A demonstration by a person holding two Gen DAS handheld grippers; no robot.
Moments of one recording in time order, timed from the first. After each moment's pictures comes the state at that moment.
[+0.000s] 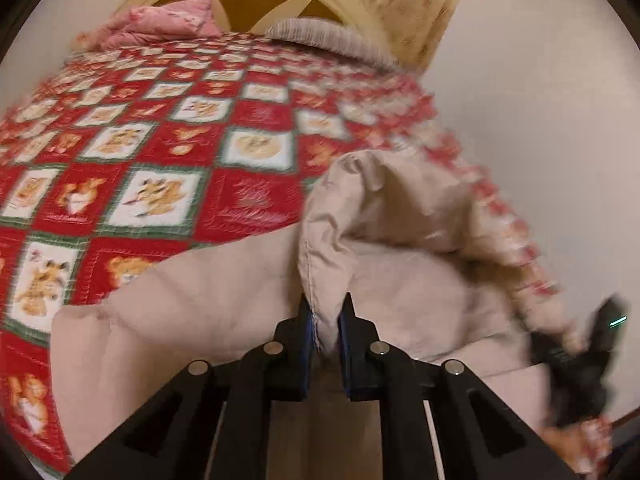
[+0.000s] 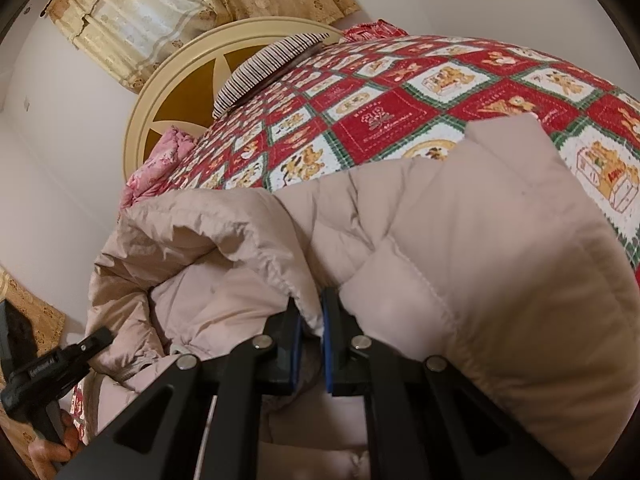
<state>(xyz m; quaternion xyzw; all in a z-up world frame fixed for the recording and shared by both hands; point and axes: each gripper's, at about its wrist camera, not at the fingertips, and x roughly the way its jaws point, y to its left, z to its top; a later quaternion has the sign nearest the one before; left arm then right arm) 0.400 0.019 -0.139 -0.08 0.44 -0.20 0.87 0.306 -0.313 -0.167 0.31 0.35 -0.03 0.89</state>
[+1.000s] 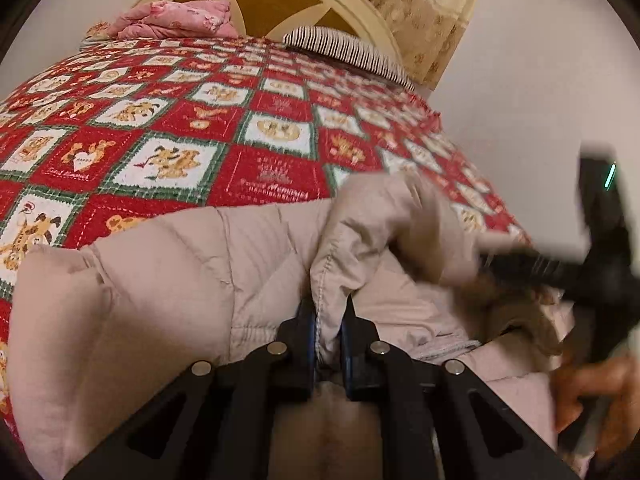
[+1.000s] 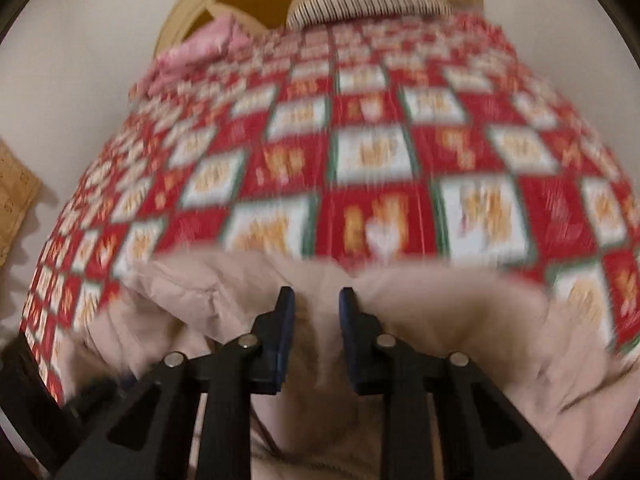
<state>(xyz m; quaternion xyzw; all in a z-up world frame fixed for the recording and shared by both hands) 0.386 0.036 -0.162 -0.13 0.40 -0.20 0.89 0.416 -0.200 -0.145 0.12 0.49 0.05 0.86</state>
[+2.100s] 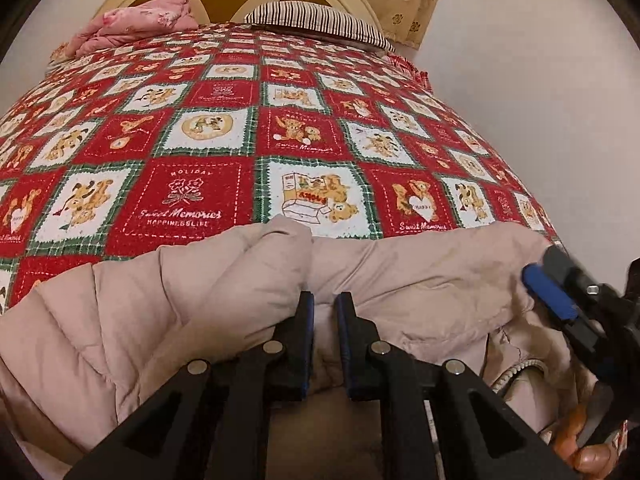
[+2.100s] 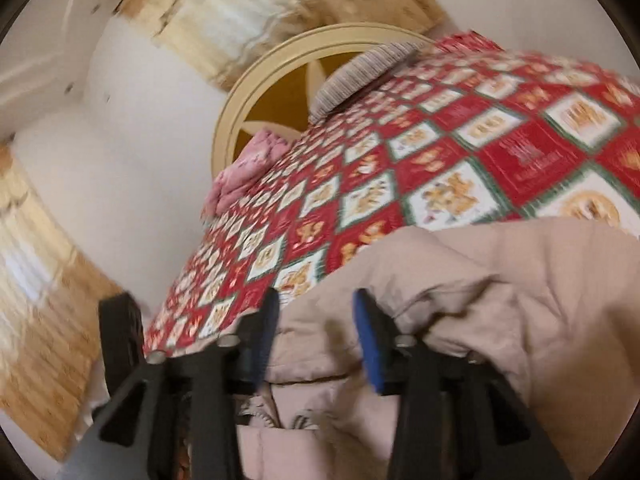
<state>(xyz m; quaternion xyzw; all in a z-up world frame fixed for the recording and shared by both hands) 0.431 -0.041 -0.166 -0.05 0.44 -0.21 0.87 0.348 -0.276 -0.147 0.34 0.29 0.11 0.89</state>
